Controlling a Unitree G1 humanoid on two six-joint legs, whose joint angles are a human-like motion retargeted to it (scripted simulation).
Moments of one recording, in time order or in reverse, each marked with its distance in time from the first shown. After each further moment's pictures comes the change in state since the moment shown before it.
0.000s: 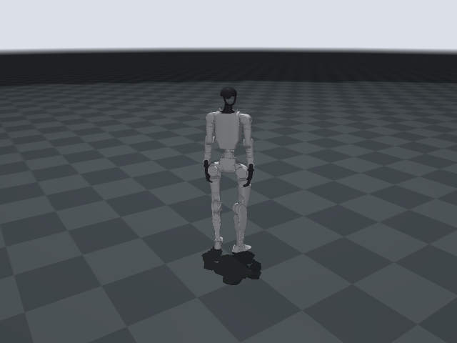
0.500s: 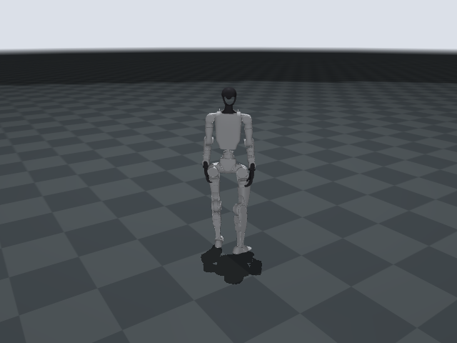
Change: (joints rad) left arm -0.034 -0.004 -0.038 -0.063 0.038 -0.005 -0.024; right arm 0.040 -0.011 -0.030 0.054 0.030 0.001 -0.006; waist 0.098 -0.016 -0.023; left_leg -0.131 -0.032 -0.109 0.050 0.067 0.000; right_leg 0.030 -0.016 -0.090 0.008 -0.044 0.037
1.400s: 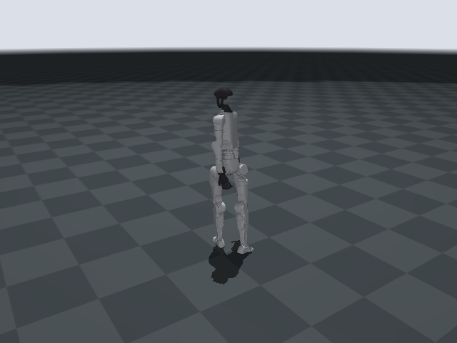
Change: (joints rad) left arm -0.103 0.038 0.003 0.170 -0.041 0.005 0.078; right arm -0.124 -0.050 -0.050 -0.122 -0.020 -0.087 0.032; waist 0.526 -0.102 0.208; left_leg -0.045 -0.135 -0.338 -0.044 0.180 -0.093; right_leg 0.207 0.075 -0.520 0.081 -0.073 0.140
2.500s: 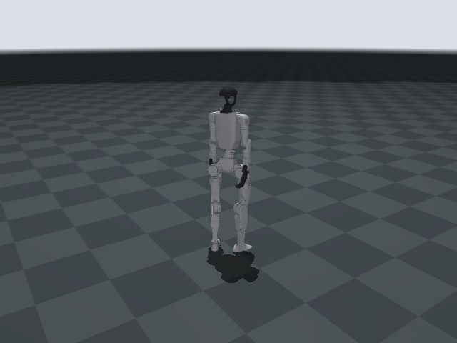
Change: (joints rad) left arm 0.054 -0.038 -0.022 -0.133 -0.015 -0.008 -0.069; right arm 0.076 0.054 0.041 0.144 0.074 0.133 -0.019; waist -0.705 0.174 -0.188; left_leg 0.231 0.261 0.697 -0.039 -0.299 0.068; right_leg -0.381 -0.009 0.835 -0.048 0.142 -0.205
